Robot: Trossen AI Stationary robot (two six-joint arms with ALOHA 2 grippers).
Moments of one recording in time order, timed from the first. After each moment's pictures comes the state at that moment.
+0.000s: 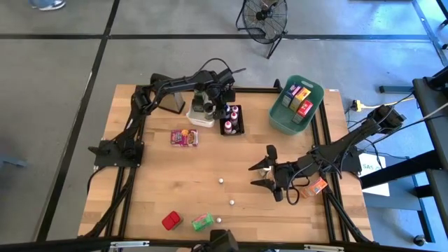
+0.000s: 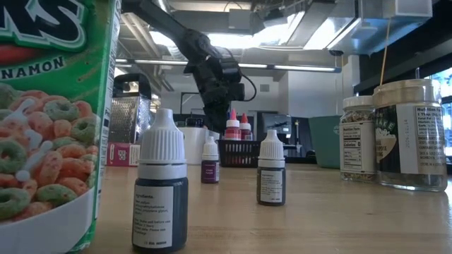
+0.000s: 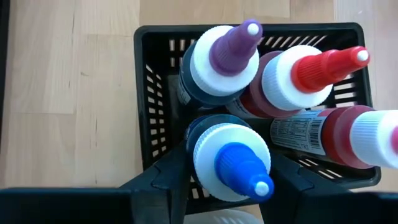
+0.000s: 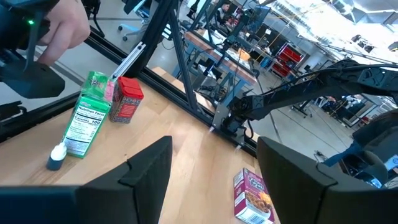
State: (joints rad) left arm 0.57 2.16 1.79 -0.86 0.32 0.46; right arm 0.55 1.23 0.63 0.47 0.39 -0.49
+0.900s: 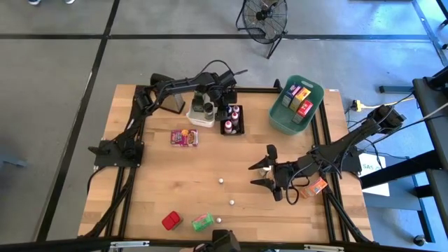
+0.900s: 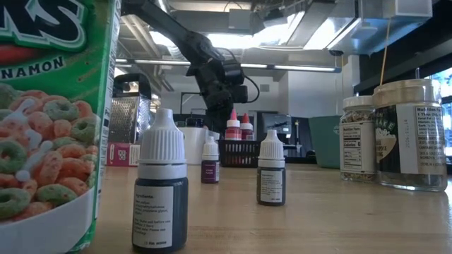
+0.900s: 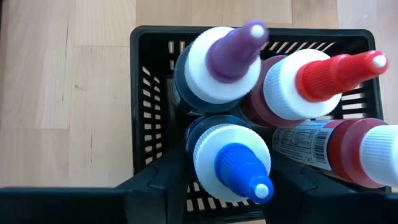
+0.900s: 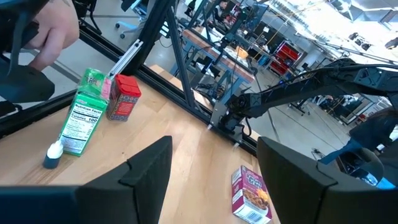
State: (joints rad) left arm 0.56 2.18 1.79 -0.82 0.32 0.46; right arm 0.55 1.23 0.63 0.47 0.40 -0.49
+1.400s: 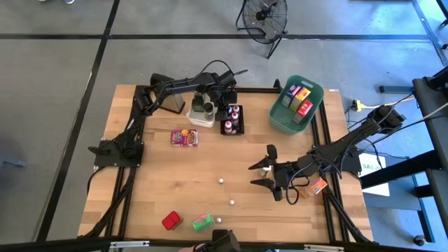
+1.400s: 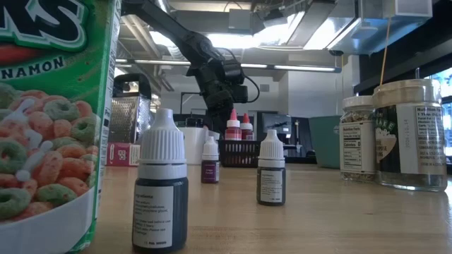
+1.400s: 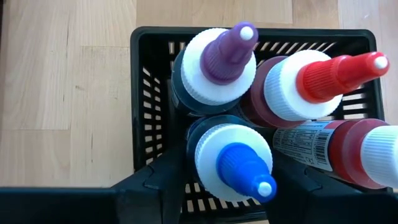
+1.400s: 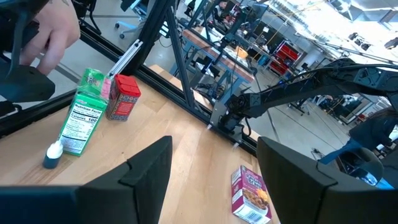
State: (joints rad) left arm 0.56 2.18 1.79 -0.82 0.32 0.46; right arm 0.55 1.23 0.63 0.47 0.40 -0.49
